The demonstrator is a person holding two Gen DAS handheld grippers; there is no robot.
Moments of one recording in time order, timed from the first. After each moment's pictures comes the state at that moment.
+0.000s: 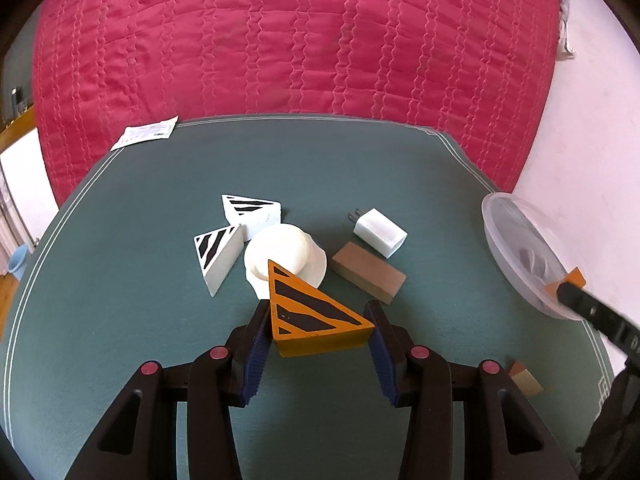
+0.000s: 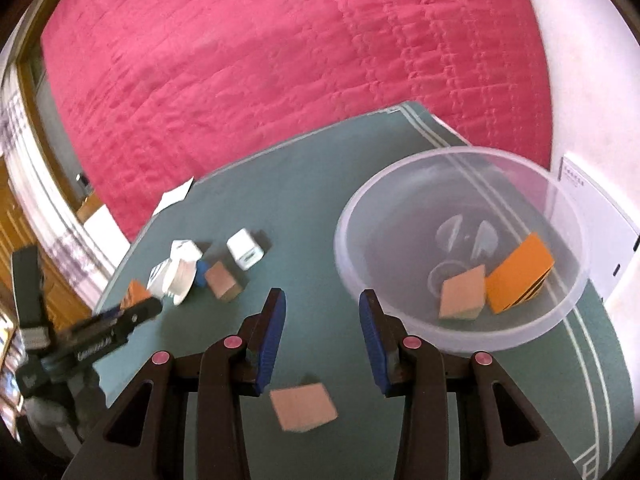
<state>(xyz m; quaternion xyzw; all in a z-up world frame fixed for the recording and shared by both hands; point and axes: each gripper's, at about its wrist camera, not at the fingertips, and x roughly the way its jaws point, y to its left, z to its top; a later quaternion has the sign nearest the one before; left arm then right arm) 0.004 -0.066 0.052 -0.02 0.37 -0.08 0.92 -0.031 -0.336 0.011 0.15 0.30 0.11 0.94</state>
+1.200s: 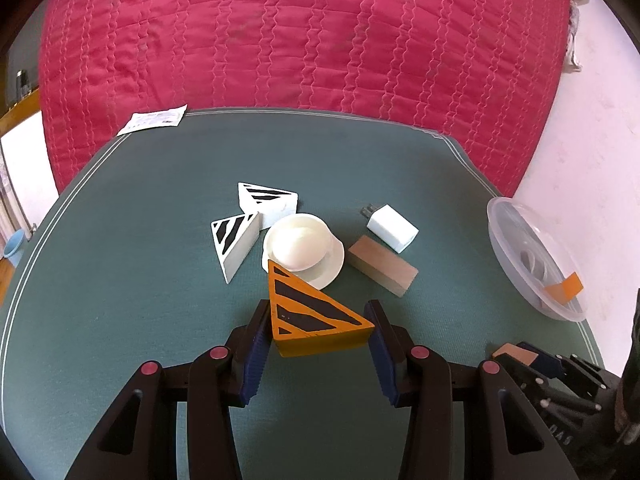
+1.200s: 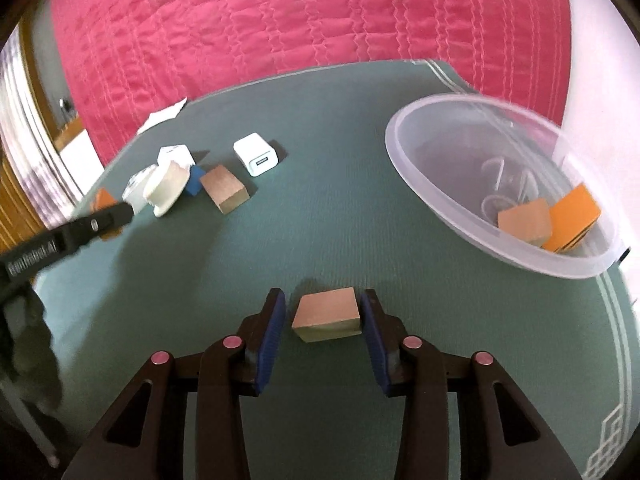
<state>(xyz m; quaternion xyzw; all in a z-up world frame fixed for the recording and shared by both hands) -0.001 -0.048 0.047 -0.04 0.37 -0.08 0.92 -0.031 -0.266 -0.030 0.04 0.38 0.07 0.92</state>
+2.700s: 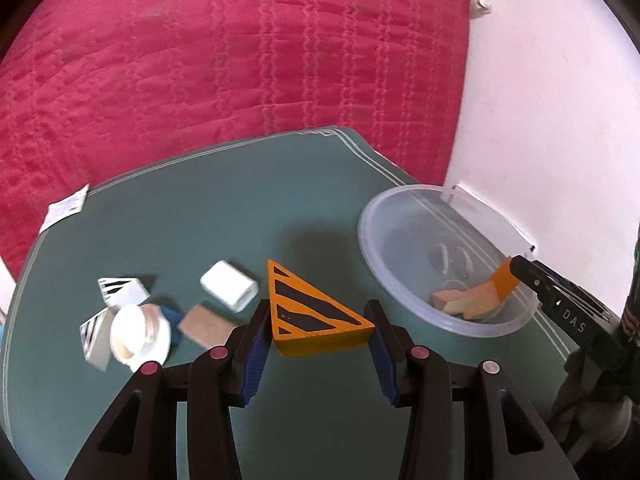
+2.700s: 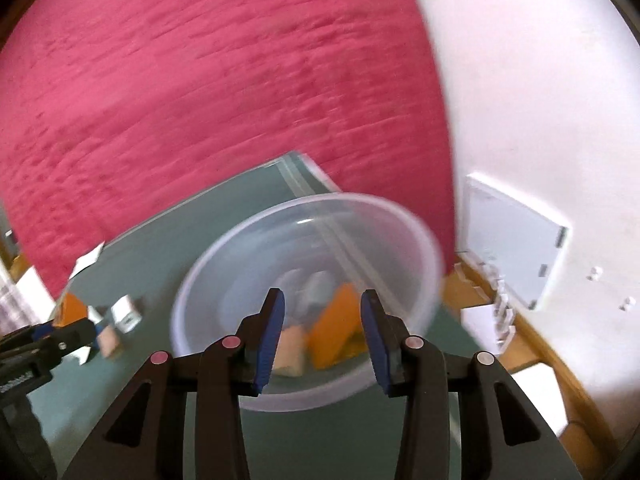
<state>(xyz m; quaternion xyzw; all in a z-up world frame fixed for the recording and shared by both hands) 0.020 -0.186 0.071 0.06 0.35 -0.18 0.92 -0.041 -0.429 -0.003 0.18 0.23 -0.09 0.95</state>
